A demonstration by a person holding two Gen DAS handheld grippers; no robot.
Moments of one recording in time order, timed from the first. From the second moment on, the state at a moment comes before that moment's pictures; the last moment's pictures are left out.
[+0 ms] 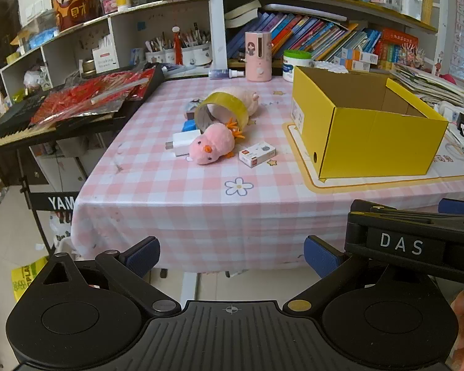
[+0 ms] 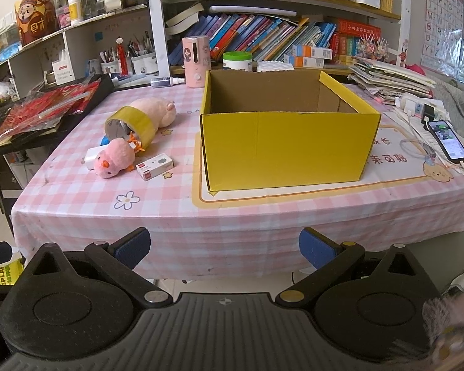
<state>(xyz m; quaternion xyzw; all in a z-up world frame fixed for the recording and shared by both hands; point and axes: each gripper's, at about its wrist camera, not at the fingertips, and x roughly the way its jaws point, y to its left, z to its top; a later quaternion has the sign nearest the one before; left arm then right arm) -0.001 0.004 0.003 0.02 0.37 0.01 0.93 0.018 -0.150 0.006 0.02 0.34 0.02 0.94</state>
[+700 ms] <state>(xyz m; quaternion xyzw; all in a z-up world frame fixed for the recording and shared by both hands) 0.000 0.002 0.003 0.02 0.37 0.01 0.93 0.018 -0.150 0.006 0.02 0.34 0.02 0.94</state>
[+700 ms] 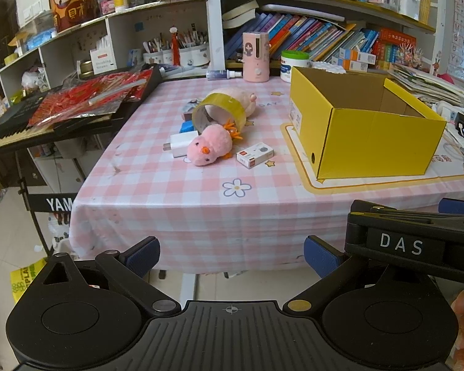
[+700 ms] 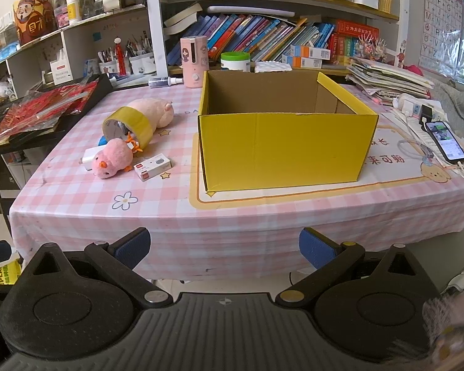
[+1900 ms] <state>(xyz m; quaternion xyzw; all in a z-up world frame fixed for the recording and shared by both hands) 0.005 0.015 0.007 0.02 0.36 0.02 0.93 0.027 -0.142 0.010 0.02 0.35 0.04 0.94</state>
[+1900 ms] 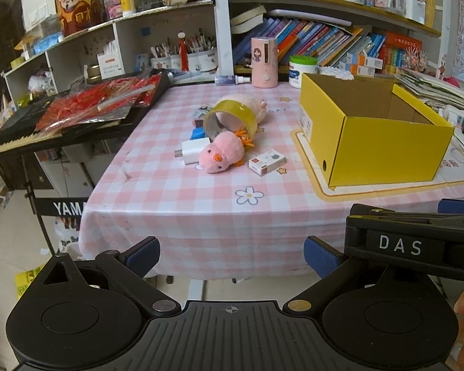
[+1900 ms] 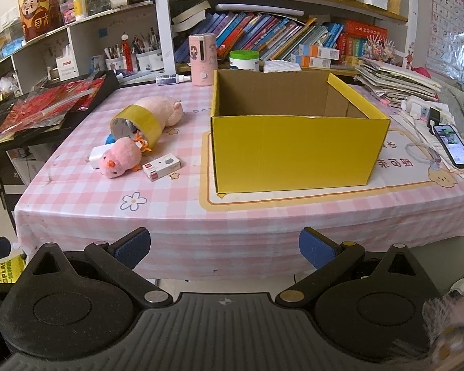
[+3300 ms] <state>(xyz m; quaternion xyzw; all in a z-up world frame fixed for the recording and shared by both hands) 0.111 0.080 -0.021 -0.03 0.38 0.06 0.92 0.152 -0.057 -0.002 -0.05 0.33 0.13 0.94</state>
